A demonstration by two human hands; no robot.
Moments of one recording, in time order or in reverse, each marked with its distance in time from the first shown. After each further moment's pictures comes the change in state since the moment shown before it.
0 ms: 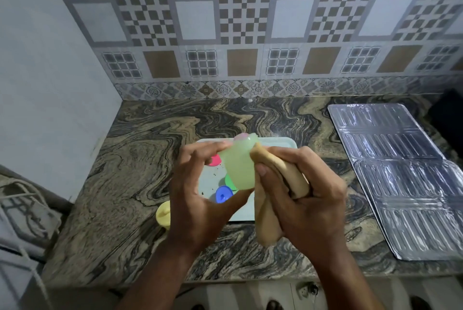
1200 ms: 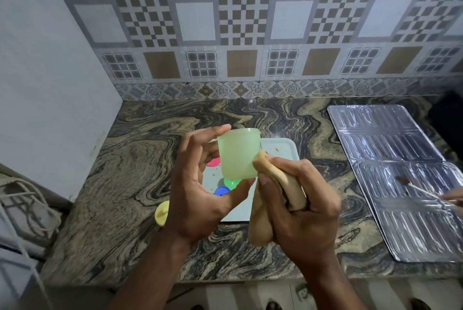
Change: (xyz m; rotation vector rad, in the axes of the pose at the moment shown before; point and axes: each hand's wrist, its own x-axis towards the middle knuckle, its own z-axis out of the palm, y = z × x) left_hand 0.009 -0.003 0.003 -0.198 -0.078 -0.132; right_hand -0.018 0.010 0.002 0.059 0.063 0.002
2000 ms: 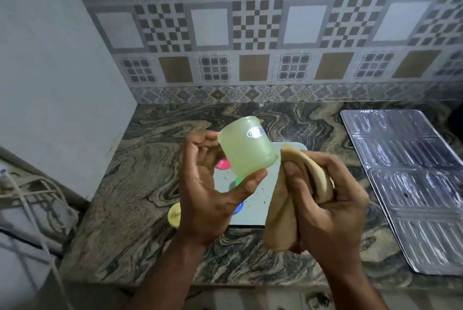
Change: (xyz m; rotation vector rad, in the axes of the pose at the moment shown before) left_hand -0.001 0.004 0.001 -0.254 0.165 -0.127; right_hand 0.013 -0.014 0.000 0.144 0.048 0.150
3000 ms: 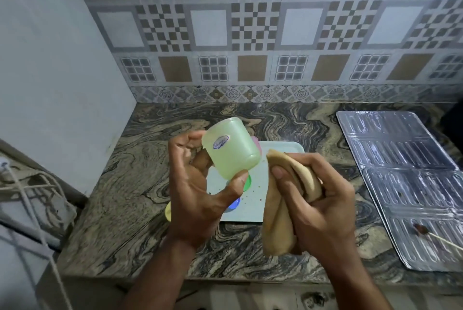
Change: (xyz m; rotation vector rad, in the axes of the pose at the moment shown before) left_hand -0.014 0.014 -0.003 -0.084 -0.008 0.042; right_hand -0.001 -0.003 -0.012 -0.021 -0.168 0.017
